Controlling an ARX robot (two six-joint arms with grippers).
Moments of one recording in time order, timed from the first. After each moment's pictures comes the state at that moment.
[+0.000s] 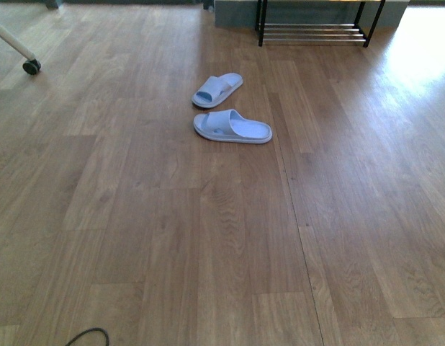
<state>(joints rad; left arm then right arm) 0.00 0.02 0.01 0.00 0.00 -0.01 0.00 0.00 0.02 0.00 0.00 0.00</state>
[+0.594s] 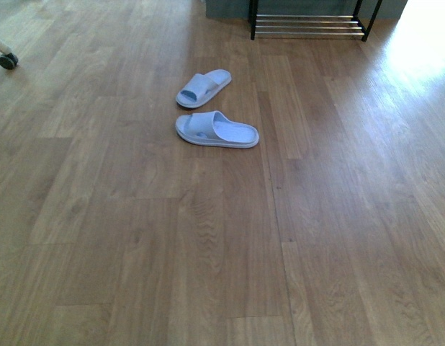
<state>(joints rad) 0.00 0.02 0.01 0.00 0.00 -0.01 0.00 0.00 0.02 0.00 0.00 0.00</state>
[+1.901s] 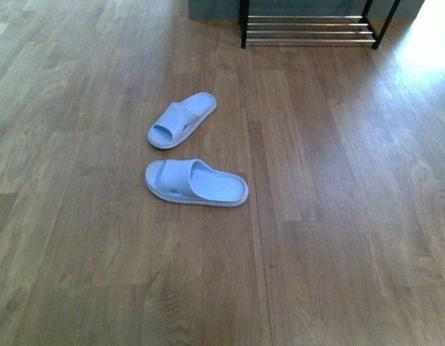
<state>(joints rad) 0.00 0.02 0.01 0.00 0.00 -0.01 0.00 0.00 0.02 0.00 0.00 0.00</state>
